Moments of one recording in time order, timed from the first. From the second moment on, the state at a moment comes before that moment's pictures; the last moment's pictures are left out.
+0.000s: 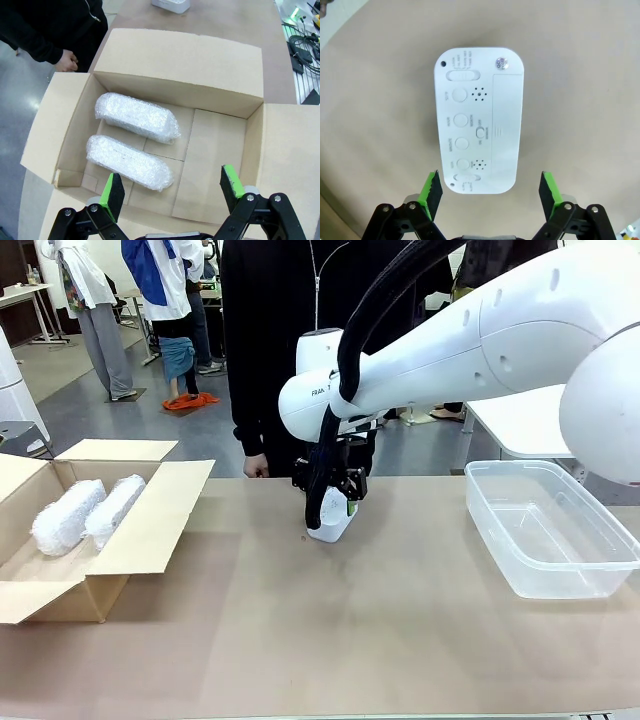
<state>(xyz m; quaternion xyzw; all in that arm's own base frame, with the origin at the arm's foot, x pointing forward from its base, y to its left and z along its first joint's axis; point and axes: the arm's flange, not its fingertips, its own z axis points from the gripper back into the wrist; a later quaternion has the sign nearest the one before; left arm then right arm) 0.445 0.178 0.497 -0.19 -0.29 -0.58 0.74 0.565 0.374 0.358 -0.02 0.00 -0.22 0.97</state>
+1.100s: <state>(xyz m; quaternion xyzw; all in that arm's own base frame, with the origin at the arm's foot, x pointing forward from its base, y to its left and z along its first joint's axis) 0.445 0.178 0.497 -0.19 -0.29 -0.58 0.74 0.589 0.373 0.324 -0.04 0.02 -0.24 0.97</state>
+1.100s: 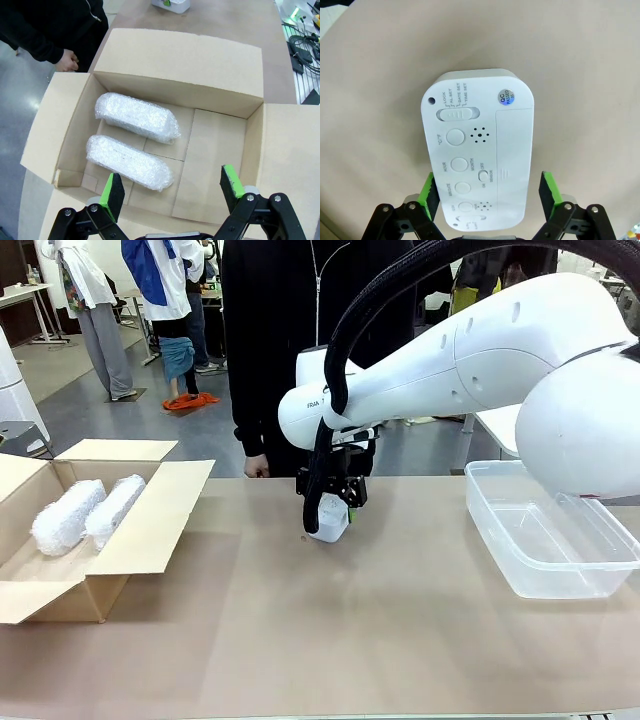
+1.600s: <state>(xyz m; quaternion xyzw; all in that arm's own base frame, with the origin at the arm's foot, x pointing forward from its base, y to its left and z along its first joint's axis) 0.445 0.178 0.497 -0.19 -0.29 -0.58 0.74 0.595 0.377 0.312 -0.05 0.02 -0.25 0.97</state>
